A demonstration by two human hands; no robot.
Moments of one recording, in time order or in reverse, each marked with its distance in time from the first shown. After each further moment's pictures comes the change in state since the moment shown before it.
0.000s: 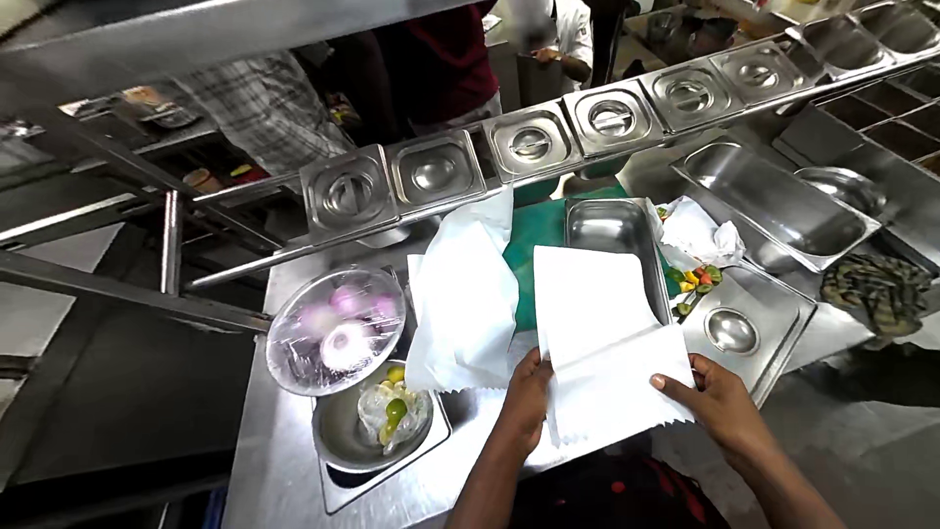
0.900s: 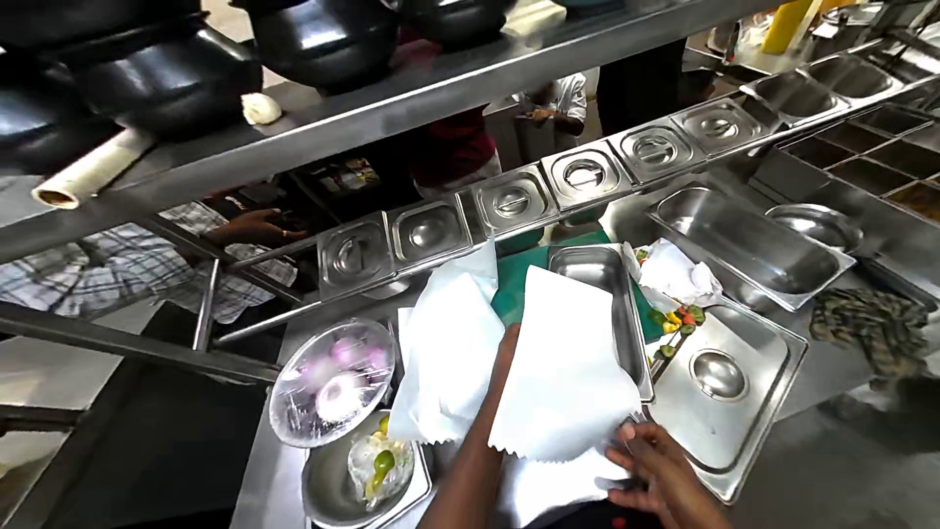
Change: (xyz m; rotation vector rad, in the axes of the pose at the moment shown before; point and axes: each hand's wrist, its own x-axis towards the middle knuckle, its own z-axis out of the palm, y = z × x) left_hand 0.077 0.064 0.022 0.705 0.122 0.371; right_hand -0.025 -0.003 0.026 0.567 -0.142 0.390
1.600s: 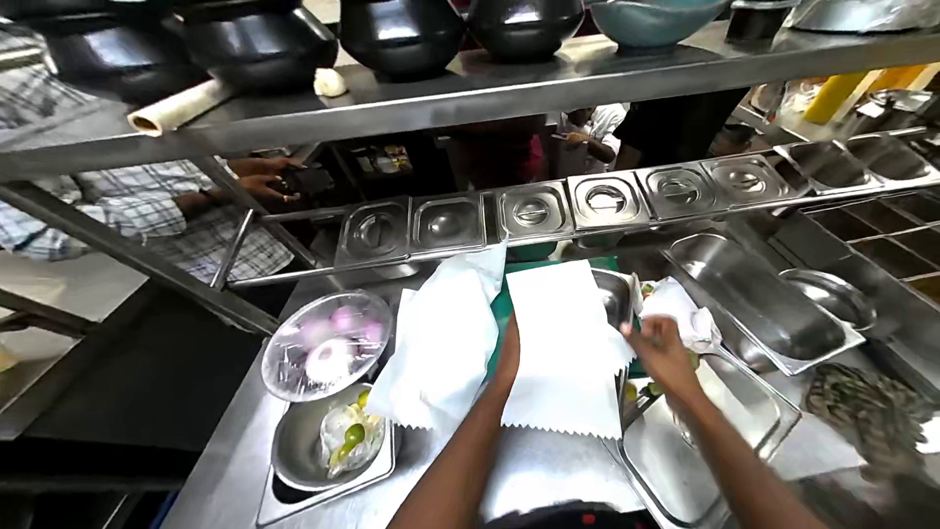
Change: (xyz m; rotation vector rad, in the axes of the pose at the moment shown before) left_hand 0.010 0.025 0.032 -0.166 0.183 0.050; right_hand 0.124 -0.143 -0.021 -0.727 0.026 -0.647
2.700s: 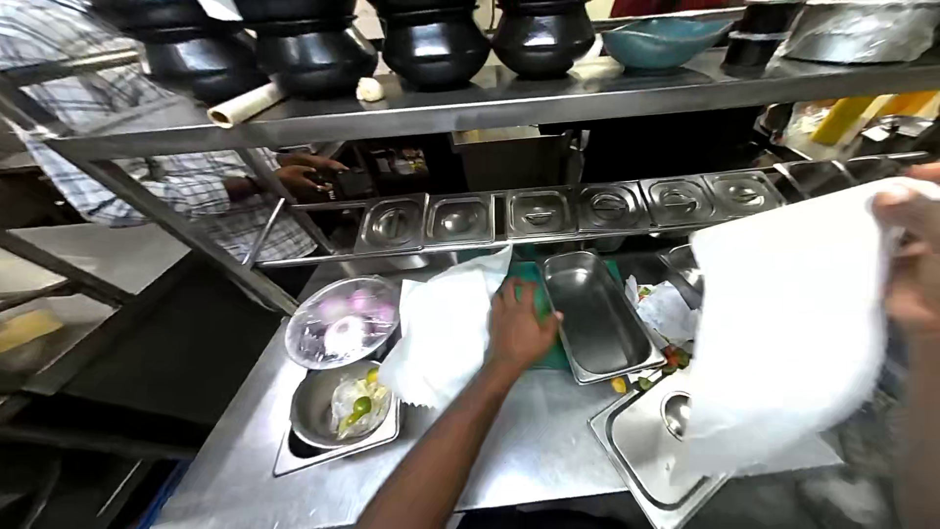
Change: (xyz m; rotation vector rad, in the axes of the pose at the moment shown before) left_hand -0.009 0.037 0.001 0.774 0.142 0.198; right_hand -0.002 -0.143 -0.201 0.282 0.323 -0.728
